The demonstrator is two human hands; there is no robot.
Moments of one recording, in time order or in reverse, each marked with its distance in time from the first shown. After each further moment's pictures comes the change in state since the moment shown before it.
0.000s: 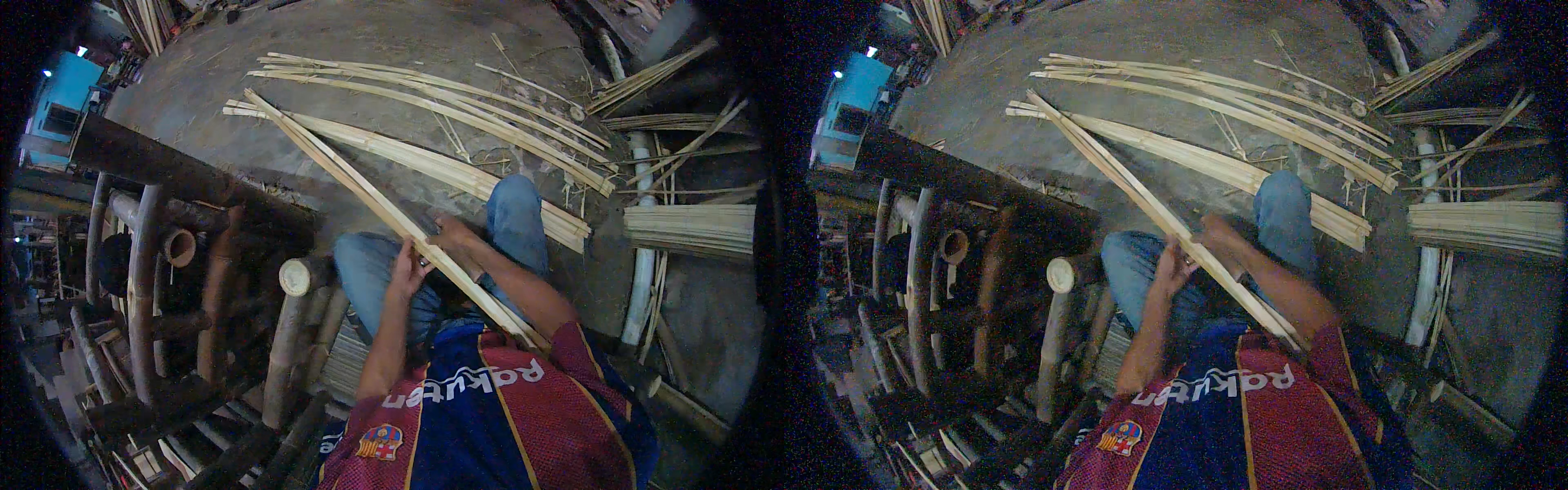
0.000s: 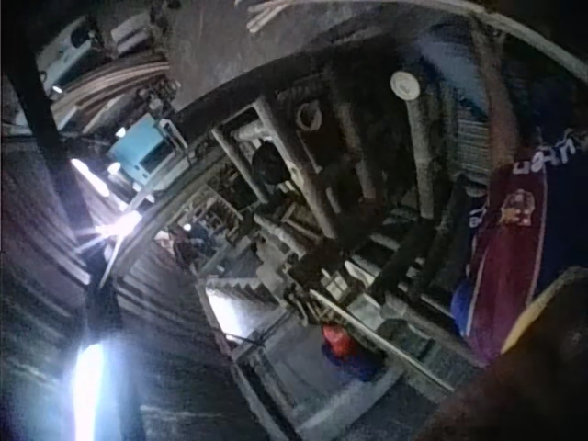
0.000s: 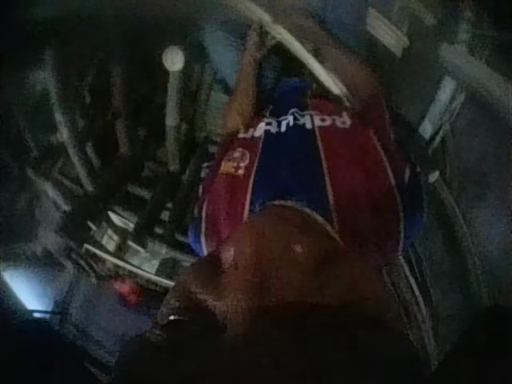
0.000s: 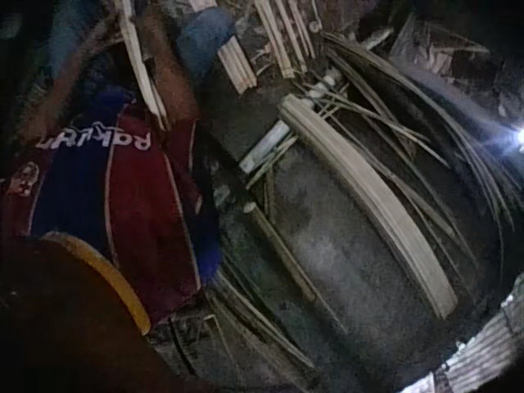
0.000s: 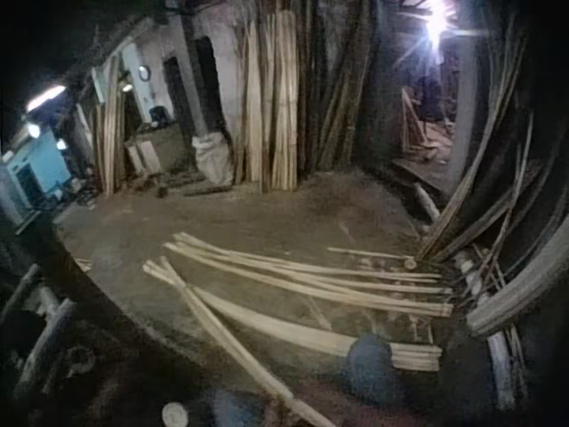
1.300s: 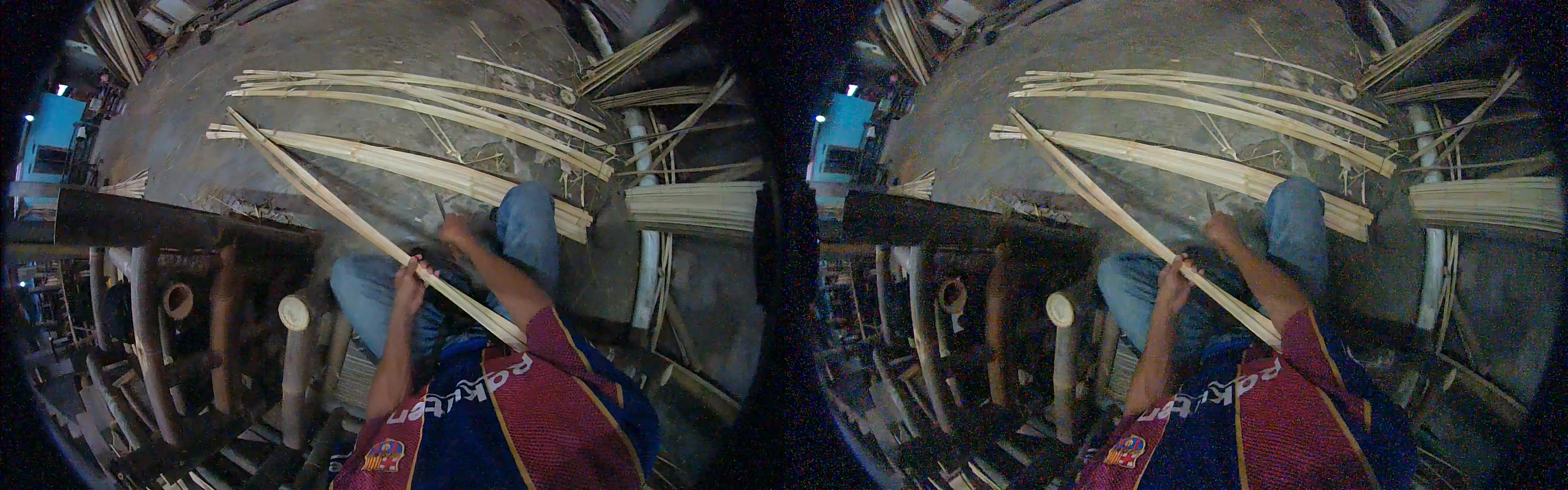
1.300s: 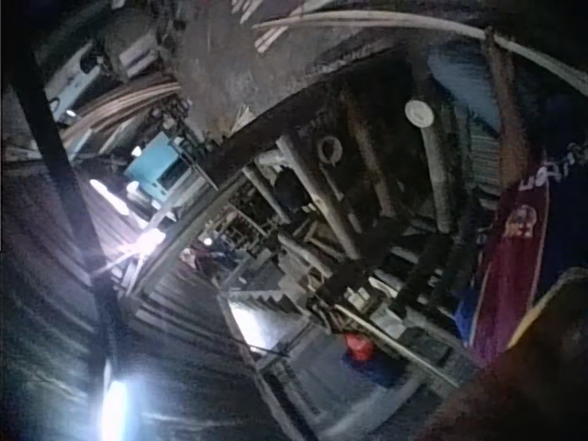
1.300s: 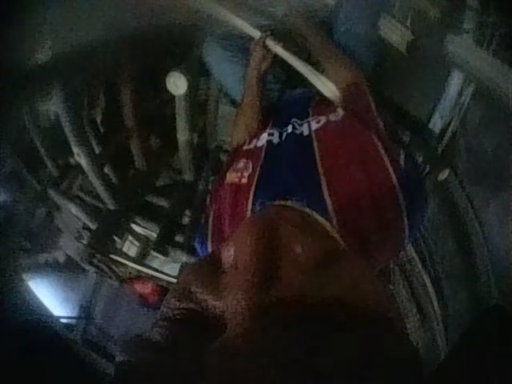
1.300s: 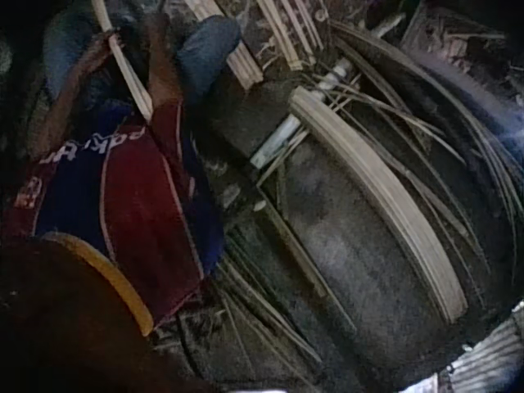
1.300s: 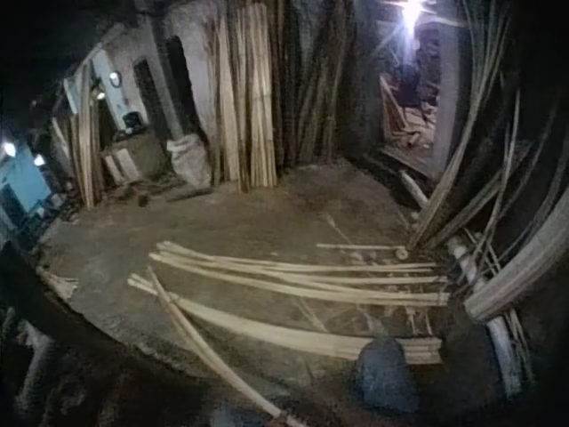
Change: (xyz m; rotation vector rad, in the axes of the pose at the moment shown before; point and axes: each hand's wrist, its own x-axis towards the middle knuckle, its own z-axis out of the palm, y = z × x) left_hand 0.016 -0.011 0.001 0.012 0.121 0.060; right_hand 0.045 0.040 -0.005 -0.272 0.239 0.333
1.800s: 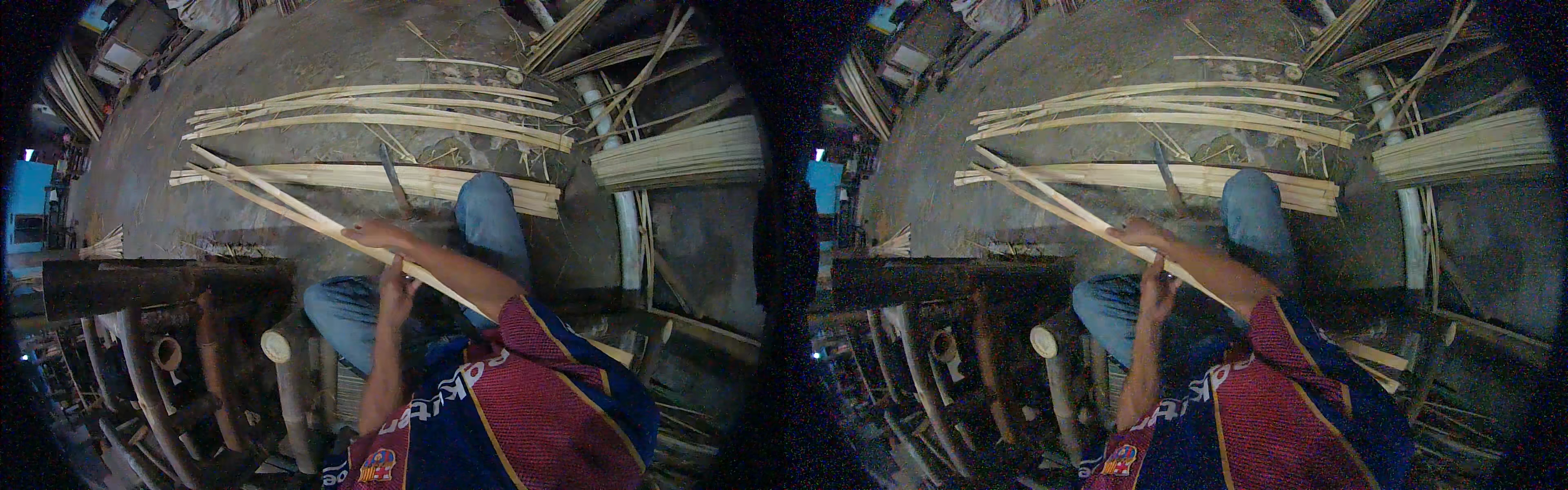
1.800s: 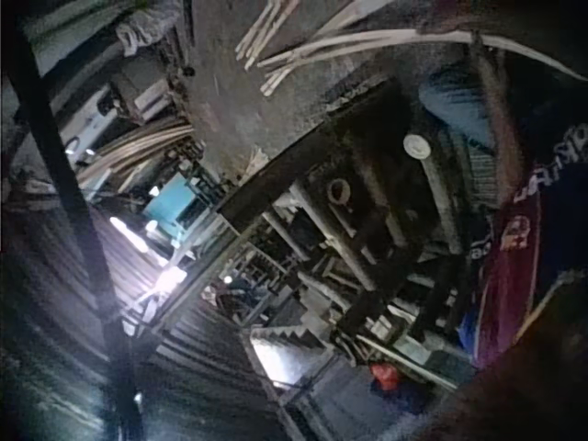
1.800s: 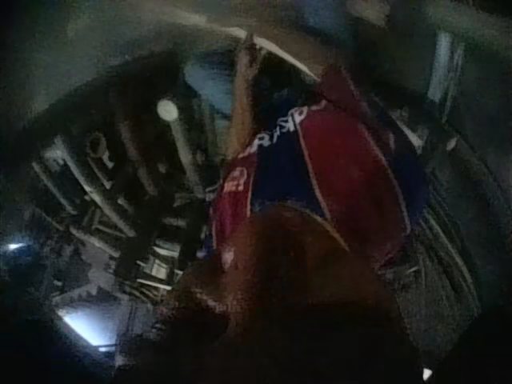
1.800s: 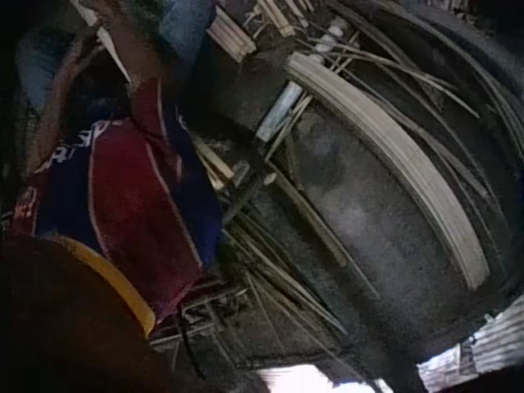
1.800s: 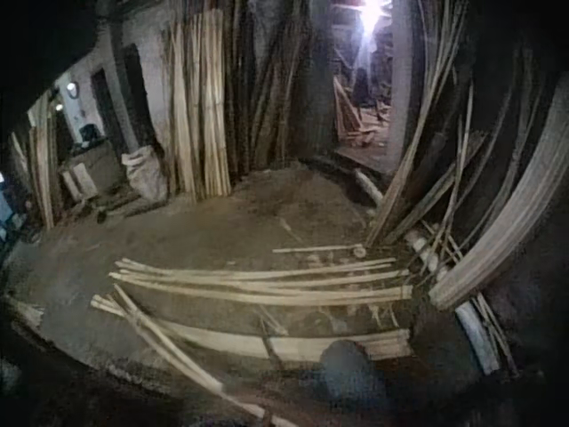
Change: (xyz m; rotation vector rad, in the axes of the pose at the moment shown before) left_hand -0.025 0.004 0.071 0.154 -0.085 -0.018; right_hand -0.015 -0.108 -0.036 0.295 -0.149 -0.371
